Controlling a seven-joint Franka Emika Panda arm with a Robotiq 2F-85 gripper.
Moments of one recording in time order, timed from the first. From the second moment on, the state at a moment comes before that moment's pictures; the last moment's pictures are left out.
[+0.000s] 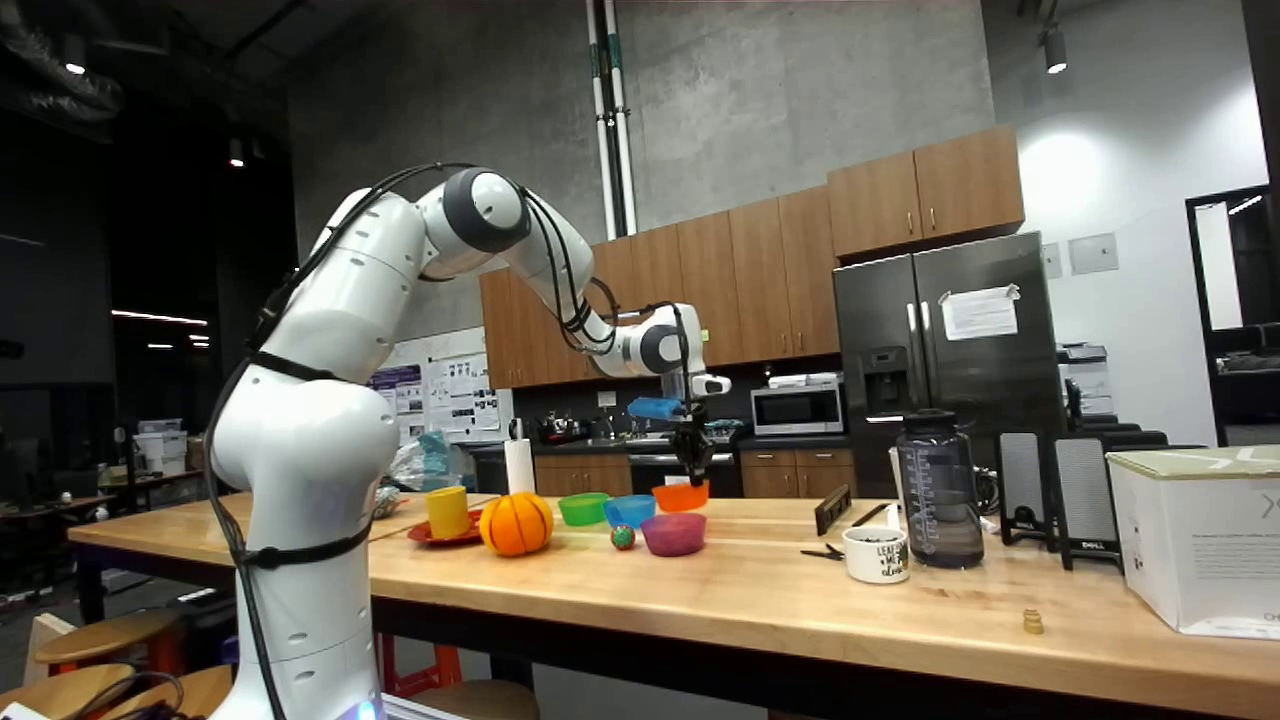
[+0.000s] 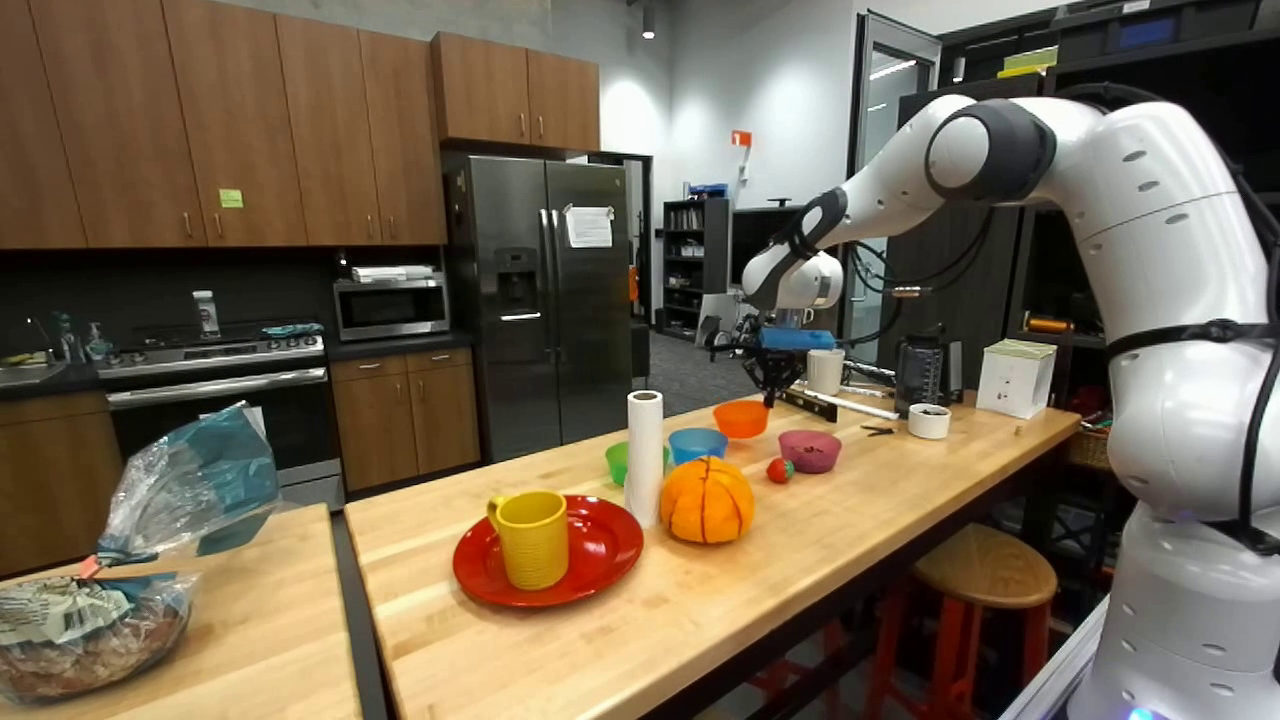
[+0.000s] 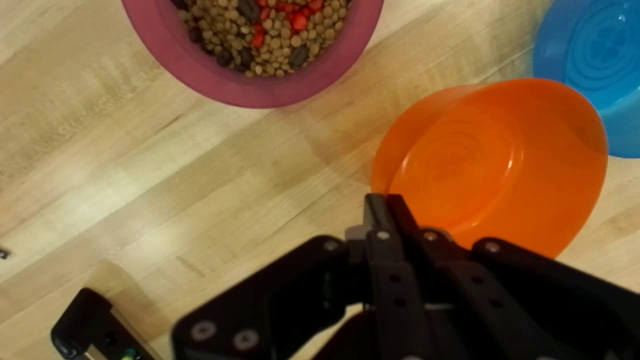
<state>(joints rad) -0.12 0.42 -0.14 -1.79 0.14 2.31 0.23</state>
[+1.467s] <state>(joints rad) -0.07 0.39 -0.08 -1.91 0.12 2.32 0.19</state>
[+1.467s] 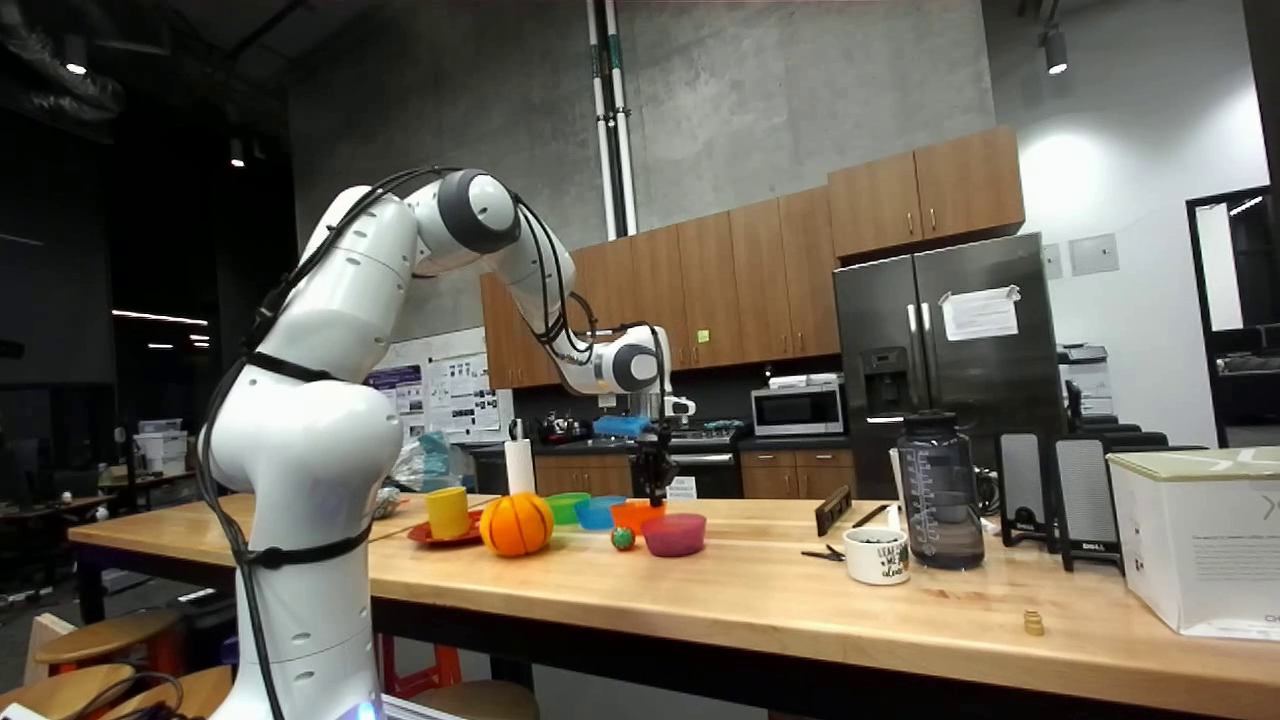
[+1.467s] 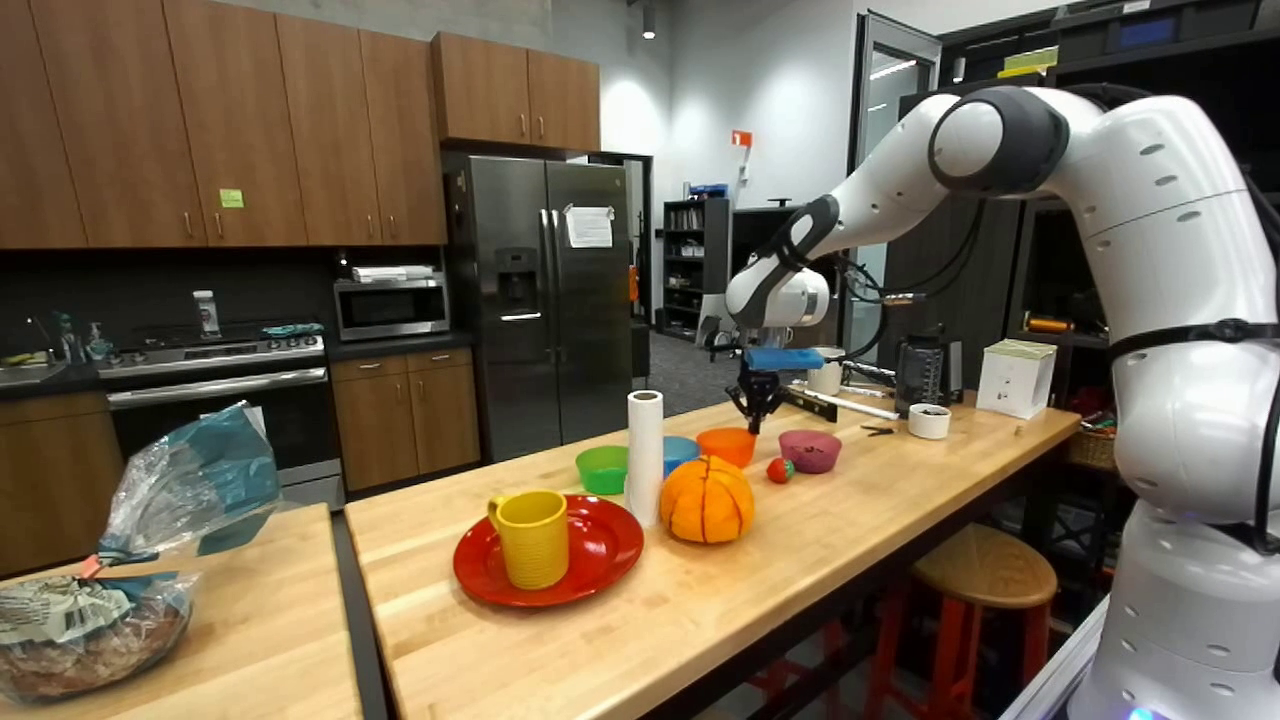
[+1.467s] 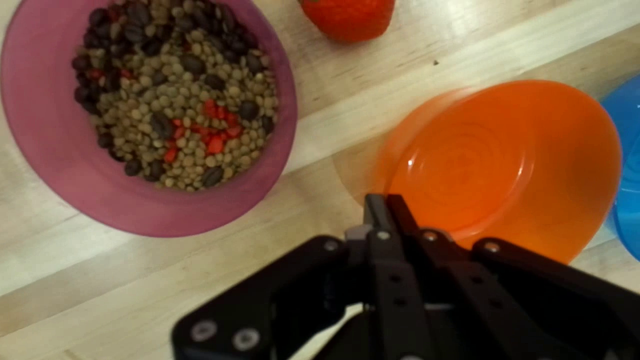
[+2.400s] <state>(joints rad) -0.08 0.39 -0.11 -1.92 0.10 2.34 0.19</state>
